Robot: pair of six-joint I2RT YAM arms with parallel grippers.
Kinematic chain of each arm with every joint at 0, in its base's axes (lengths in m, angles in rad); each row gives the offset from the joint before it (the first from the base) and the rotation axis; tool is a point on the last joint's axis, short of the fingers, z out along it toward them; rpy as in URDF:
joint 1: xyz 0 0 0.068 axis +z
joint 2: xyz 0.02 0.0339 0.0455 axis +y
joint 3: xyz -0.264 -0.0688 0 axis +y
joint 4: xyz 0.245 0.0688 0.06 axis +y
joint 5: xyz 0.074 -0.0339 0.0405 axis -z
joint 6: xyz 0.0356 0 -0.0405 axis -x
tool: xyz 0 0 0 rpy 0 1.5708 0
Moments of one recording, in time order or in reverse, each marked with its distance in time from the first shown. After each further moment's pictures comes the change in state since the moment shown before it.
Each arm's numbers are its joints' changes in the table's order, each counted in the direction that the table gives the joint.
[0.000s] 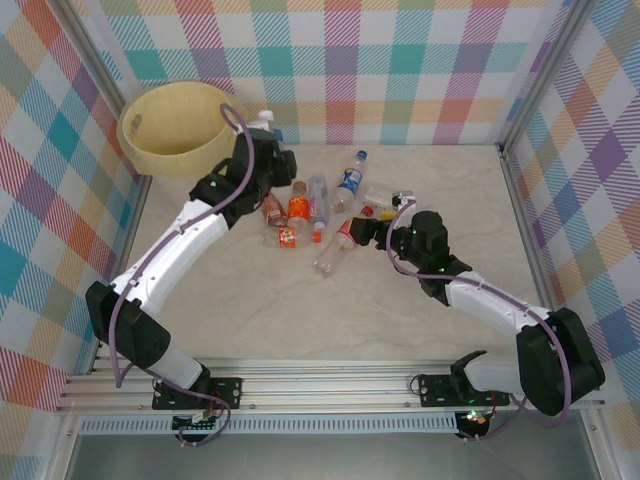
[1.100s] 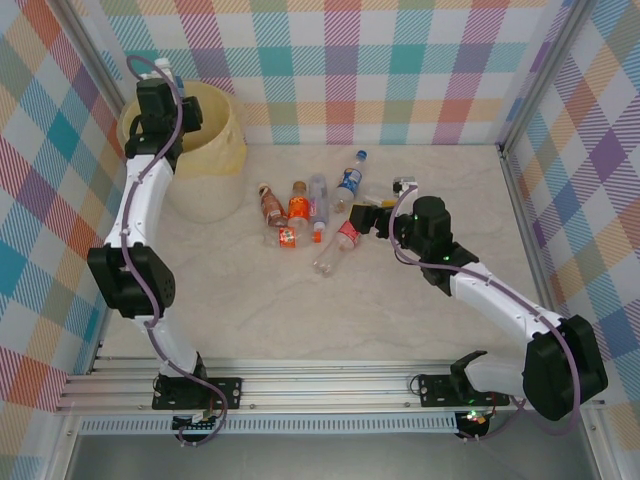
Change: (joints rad) left arm 0.558 0.307 -0.308 -0.141 0.199 -0.289; right arm 0.000 -0.023 -0.130 0.175 0.039 0.009
